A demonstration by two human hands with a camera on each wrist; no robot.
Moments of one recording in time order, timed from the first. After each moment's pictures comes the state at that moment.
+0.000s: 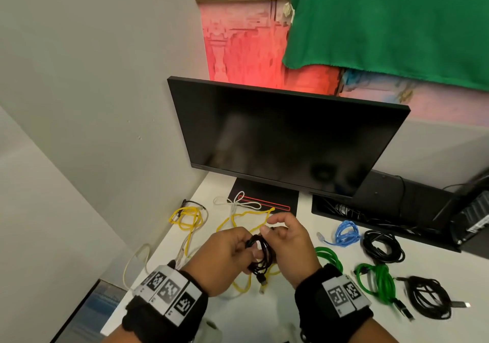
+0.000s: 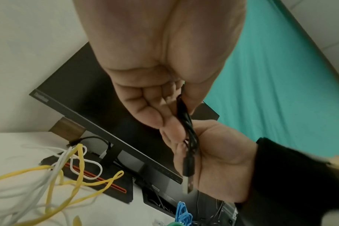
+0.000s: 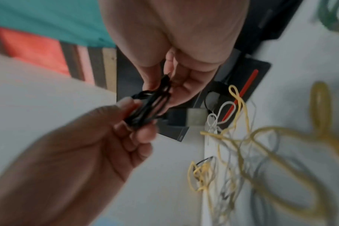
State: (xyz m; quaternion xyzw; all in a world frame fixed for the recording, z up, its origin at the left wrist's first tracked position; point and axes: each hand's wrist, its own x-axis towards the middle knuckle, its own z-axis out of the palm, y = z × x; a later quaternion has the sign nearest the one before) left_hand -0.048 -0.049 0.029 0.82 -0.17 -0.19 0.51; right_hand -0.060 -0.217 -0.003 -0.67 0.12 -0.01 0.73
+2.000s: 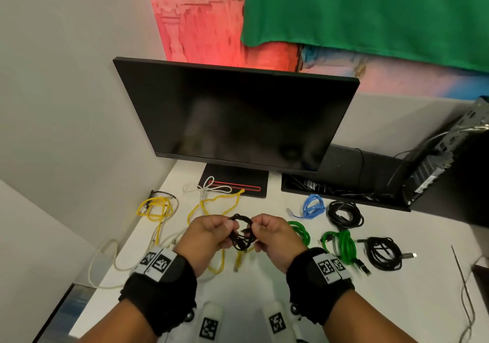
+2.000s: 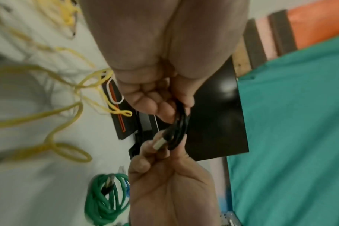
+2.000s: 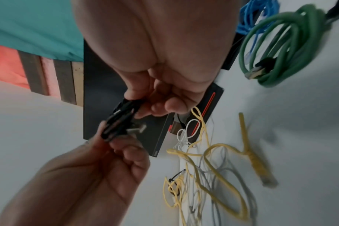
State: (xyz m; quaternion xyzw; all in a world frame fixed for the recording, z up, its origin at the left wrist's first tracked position) left_hand -0.043 -0.086 -0.012 0.69 -0.01 -0.21 0.70; right_hand -0.079 -0.255 -0.041 -0.63 0.09 0.07 0.77
